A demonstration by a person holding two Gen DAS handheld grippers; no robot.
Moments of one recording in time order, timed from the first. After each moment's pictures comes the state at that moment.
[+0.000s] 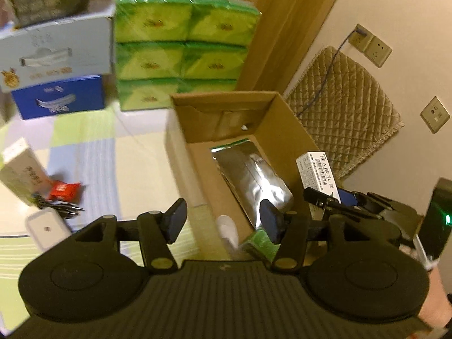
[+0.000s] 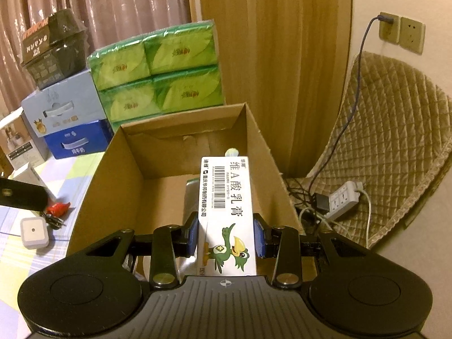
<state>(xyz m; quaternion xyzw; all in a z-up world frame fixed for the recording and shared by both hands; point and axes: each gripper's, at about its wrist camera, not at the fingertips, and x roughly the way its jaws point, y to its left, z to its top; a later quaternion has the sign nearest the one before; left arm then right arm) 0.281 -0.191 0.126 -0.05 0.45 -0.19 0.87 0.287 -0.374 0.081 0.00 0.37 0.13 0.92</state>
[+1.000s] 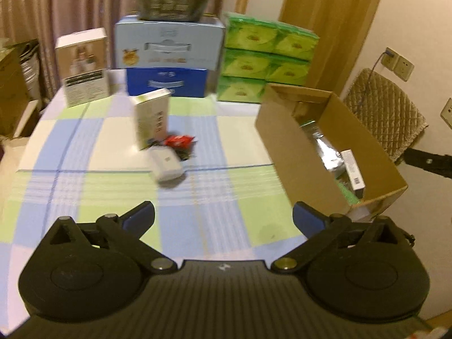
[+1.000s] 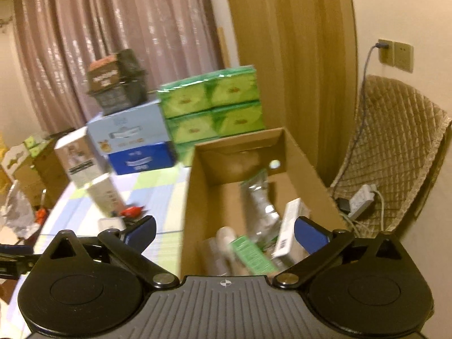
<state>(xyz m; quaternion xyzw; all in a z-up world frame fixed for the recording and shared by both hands) 0.109 -0.044 0.120 -0.05 0.39 -0.09 0.91 0.127 -0.343 0.159 0.05 0.31 0.18 0.93</state>
